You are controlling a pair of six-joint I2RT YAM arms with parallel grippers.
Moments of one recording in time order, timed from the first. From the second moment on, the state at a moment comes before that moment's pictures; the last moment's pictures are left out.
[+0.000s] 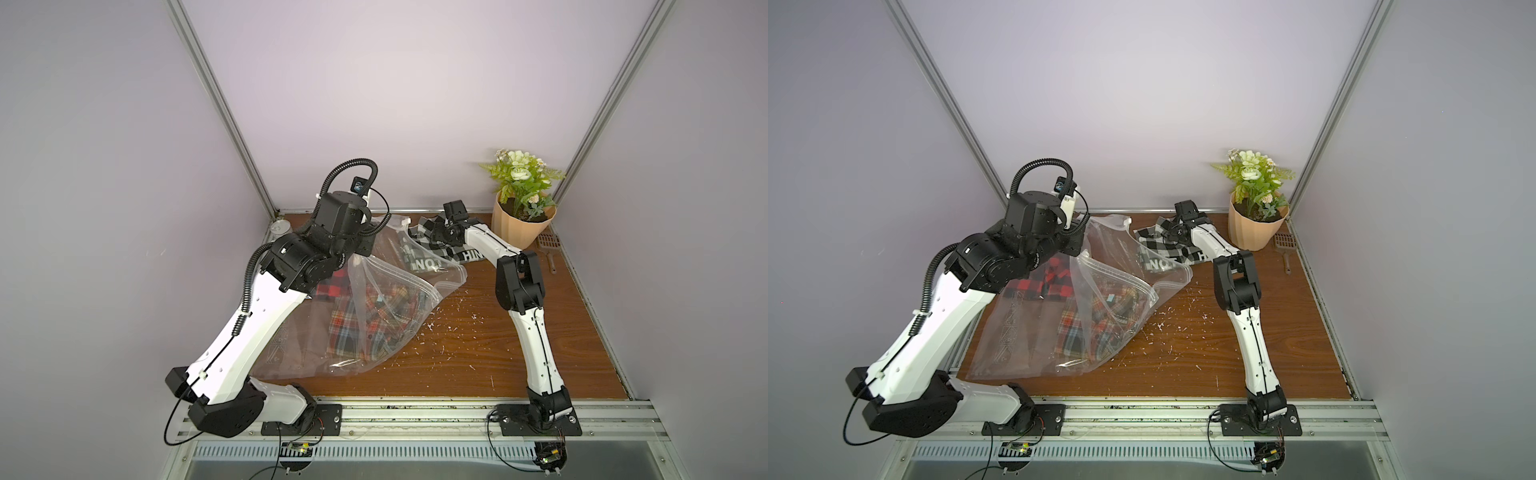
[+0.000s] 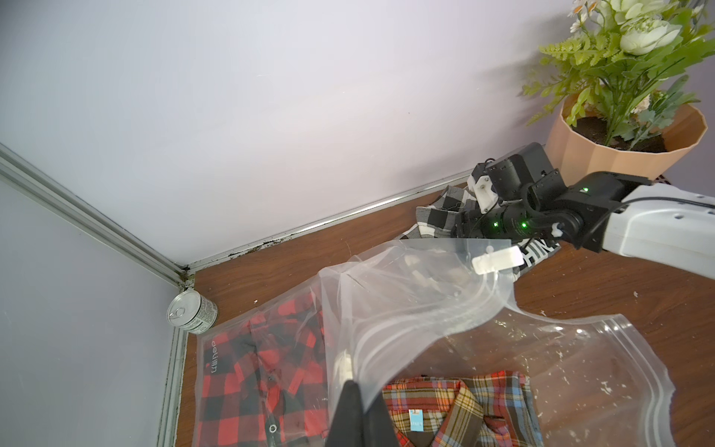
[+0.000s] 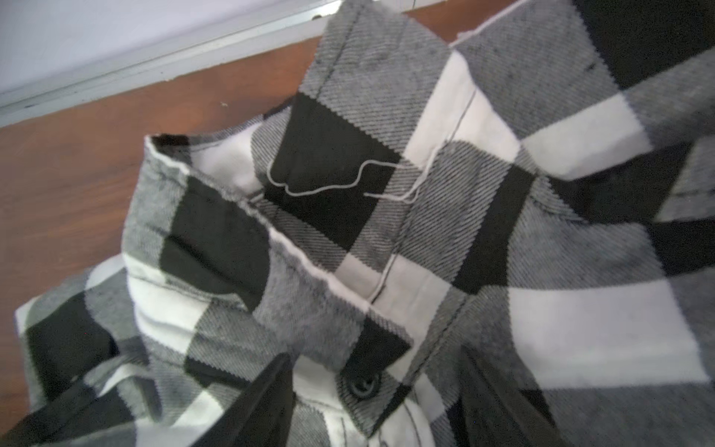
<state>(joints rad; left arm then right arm) -0.66 1.37 1.83 -0.99 -0.42 -0.10 0.35 2.45 2.05 -0.45 0.08 0.42</state>
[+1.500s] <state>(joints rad) -0.66 1.34 1.82 -1.00 -0.38 -0.11 0.43 2.10 1.38 -0.09 -0.19 0.53</state>
